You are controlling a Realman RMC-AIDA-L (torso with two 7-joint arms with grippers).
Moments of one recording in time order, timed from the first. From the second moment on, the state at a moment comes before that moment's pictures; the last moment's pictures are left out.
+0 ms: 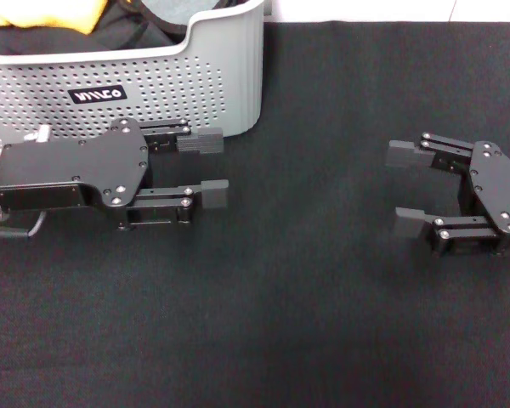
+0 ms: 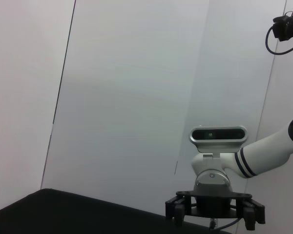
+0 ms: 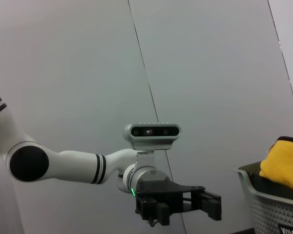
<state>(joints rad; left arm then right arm) -0.43 -1.95 1.02 0.68 1.51 1.85 -1.35 0.65 2.02 -0.44 -0.39 -2.04 -1.98 1.12</state>
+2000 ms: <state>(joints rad) -0.63 -1.94 0.77 1.42 2.05 1.46 -1.86 0.57 2.02 -0.43 -0.30 -1.99 -1.78 1.03</state>
